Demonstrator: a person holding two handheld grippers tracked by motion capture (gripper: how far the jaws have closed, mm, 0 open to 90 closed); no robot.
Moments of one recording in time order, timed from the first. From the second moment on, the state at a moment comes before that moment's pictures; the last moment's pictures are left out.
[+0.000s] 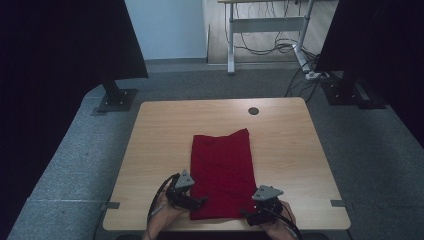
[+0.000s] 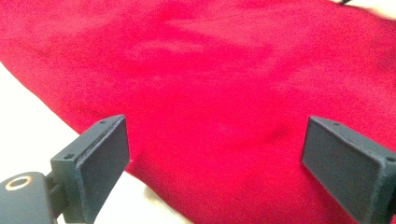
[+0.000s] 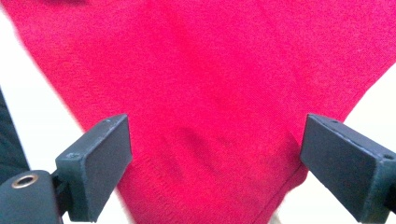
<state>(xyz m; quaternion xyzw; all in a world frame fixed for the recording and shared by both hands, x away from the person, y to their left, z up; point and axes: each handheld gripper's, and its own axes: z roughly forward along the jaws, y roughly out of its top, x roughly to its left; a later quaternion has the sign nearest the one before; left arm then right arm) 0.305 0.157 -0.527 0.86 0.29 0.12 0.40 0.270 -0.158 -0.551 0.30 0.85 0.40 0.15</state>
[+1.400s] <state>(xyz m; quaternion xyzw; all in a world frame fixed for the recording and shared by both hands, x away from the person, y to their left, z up) 0.310 0.216 -0.557 0.85 0.36 0.16 0.36 0.309 -0.147 -0.561 0.36 0.84 0.38 0.16</state>
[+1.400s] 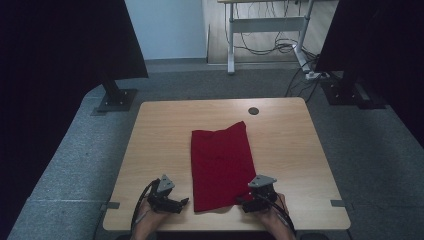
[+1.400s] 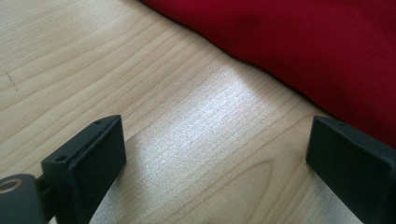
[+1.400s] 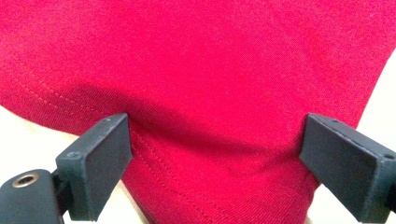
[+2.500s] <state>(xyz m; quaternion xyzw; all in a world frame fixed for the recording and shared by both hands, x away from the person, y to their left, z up) 0.360 0.165 -0.555 0.86 0.33 0.15 0.36 0.330 -0.149 -0.560 0.39 0.83 0.37 0.17</state>
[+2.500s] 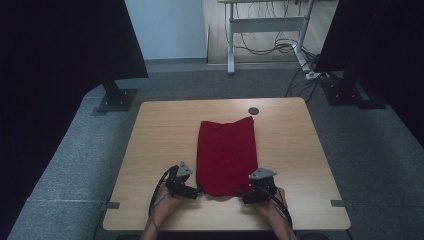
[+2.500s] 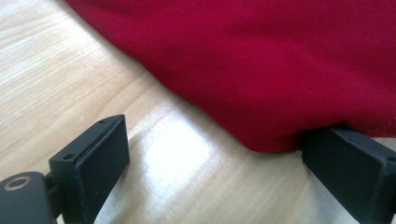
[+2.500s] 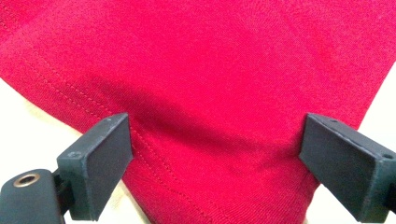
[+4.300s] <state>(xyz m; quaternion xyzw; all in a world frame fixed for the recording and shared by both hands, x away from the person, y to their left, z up) 0.338 0.215 -0.556 0.84 0.37 0.17 0.36 0.350 -0.175 -0.541 0.36 0.83 0.39 0.15</state>
